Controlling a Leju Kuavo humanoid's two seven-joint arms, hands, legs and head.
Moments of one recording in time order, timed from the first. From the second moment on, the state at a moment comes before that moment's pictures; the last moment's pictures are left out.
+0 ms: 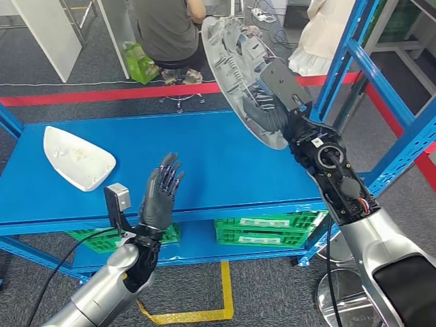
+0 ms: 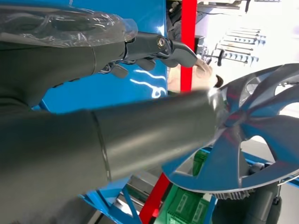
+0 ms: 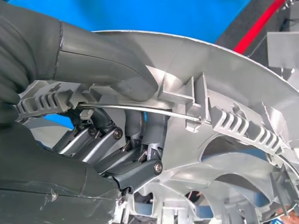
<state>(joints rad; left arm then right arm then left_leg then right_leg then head) -0.39 0.02 -0.35 -0.85 0.42 0.05 -0.55 -0.86 -0.06 0.59 -0.99 -0.02 0.15 -0.24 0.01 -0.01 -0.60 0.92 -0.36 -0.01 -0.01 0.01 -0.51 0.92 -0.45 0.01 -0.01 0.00</state>
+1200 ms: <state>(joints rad) -0.38 0.00 -0.35 -0.85 0.37 0.07 -0.64 -0.77 -0.10 0.55 -1.26 0.14 0.06 -0.20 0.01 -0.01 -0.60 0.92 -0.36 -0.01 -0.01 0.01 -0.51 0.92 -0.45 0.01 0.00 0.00</state>
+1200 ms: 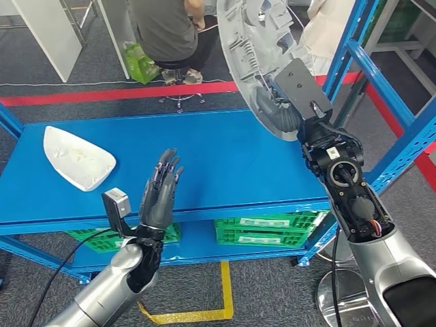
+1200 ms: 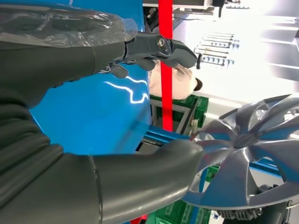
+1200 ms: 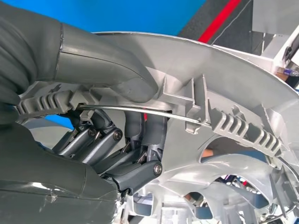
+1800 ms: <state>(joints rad) -0.39 0.00 -0.35 -0.85 0.37 0.05 -0.64 -0.77 -0.10 0.54 -1.26 0.13 0.06 -0.20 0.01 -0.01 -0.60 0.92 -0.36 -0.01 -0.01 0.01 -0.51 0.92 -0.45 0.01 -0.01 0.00</state>
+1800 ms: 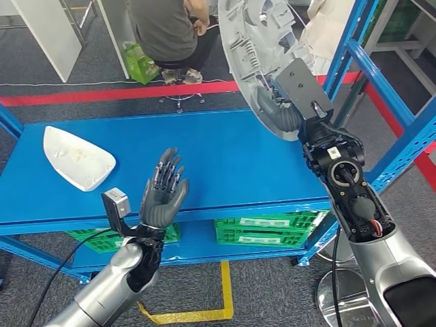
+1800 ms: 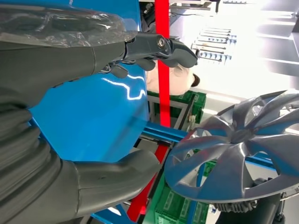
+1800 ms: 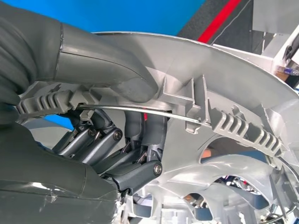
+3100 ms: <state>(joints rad) -0.39 0.00 -0.35 -0.85 0.36 0.07 -0.65 -0.74 -0.10 0.53 -1.26 0.04 0.06 -0.21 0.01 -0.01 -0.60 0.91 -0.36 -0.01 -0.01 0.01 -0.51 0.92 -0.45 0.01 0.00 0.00</state>
